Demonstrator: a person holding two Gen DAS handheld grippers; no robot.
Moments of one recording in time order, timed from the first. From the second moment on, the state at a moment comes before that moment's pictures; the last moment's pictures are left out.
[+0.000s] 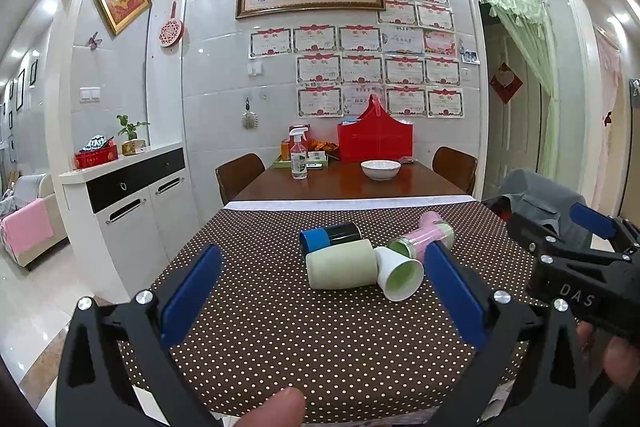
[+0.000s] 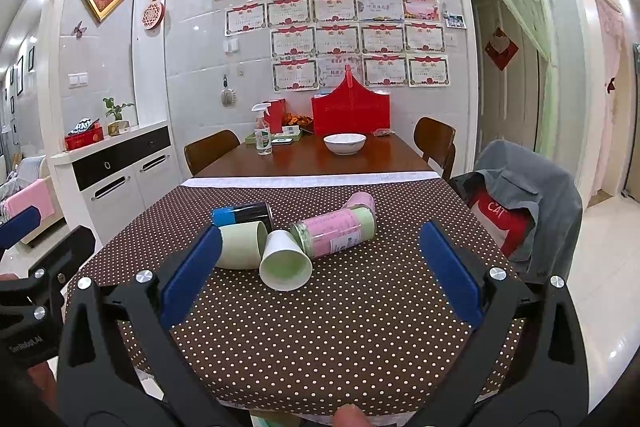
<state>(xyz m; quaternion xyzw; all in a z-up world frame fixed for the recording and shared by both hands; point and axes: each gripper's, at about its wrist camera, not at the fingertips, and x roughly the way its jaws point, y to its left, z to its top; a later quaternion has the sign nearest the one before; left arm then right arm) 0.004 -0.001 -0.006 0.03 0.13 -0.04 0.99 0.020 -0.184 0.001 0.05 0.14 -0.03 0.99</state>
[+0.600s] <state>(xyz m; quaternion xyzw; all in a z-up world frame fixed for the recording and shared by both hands) 0.001 0.004 -0.004 0.03 0.12 -0.03 0.99 0.018 -0.183 0.006 0.04 0.14 -0.03 0.99</state>
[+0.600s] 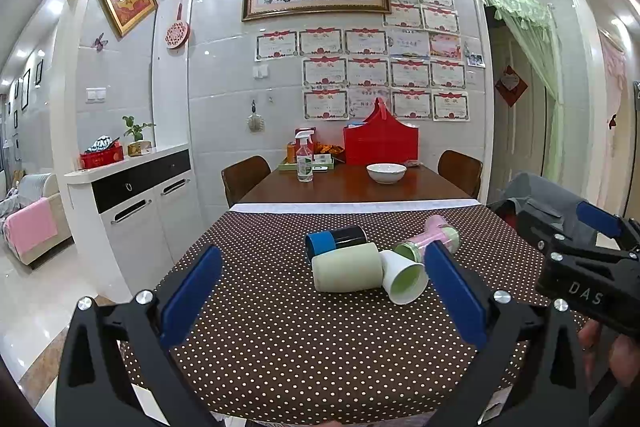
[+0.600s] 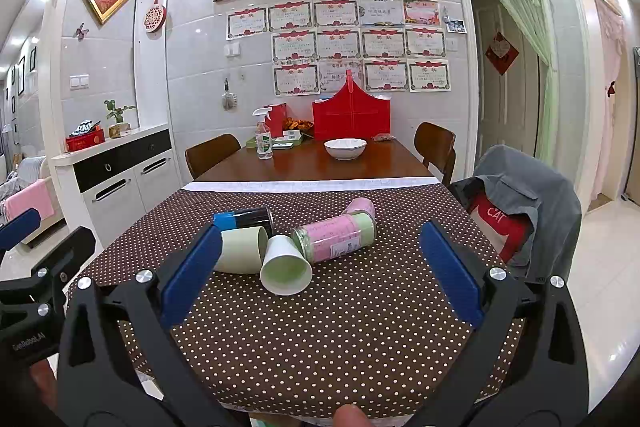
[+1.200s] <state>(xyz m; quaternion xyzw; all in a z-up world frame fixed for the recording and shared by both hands) 0.000 0.003 0.000 0.03 0.12 -0.03 0.99 0.019 -0.182 0.006 0.04 0.14 -0.03 0.99</state>
